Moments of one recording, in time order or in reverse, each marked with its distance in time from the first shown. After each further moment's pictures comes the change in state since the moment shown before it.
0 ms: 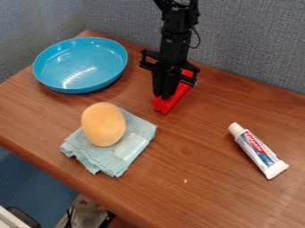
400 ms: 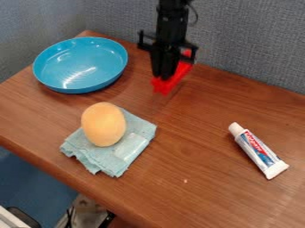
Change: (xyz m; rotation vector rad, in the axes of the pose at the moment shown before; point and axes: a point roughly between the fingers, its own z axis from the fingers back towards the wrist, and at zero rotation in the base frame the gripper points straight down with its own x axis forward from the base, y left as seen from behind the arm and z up) arm 0.002 0.010 0.046 -0.031 -0.081 0.009
